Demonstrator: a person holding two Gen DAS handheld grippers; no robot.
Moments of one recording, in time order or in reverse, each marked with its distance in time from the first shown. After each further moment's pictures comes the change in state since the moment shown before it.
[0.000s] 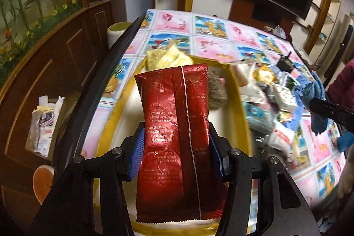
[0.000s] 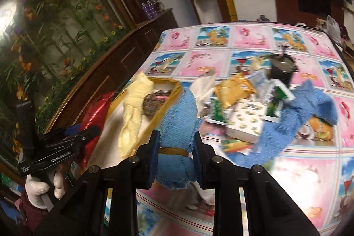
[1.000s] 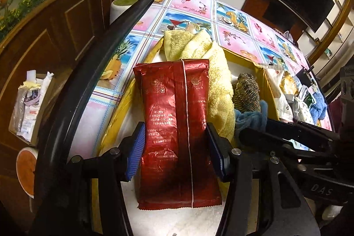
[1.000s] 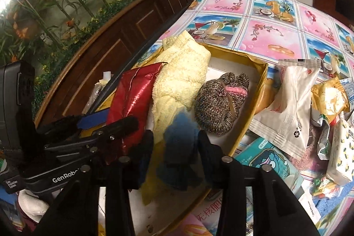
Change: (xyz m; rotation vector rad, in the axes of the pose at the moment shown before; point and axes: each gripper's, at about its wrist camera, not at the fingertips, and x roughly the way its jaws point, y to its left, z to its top) left arm 0.055 0.047 0.017 -0.149 0.108 -0.069; right arm 0.139 0.075 0.018 -0.095 0.206 0.063
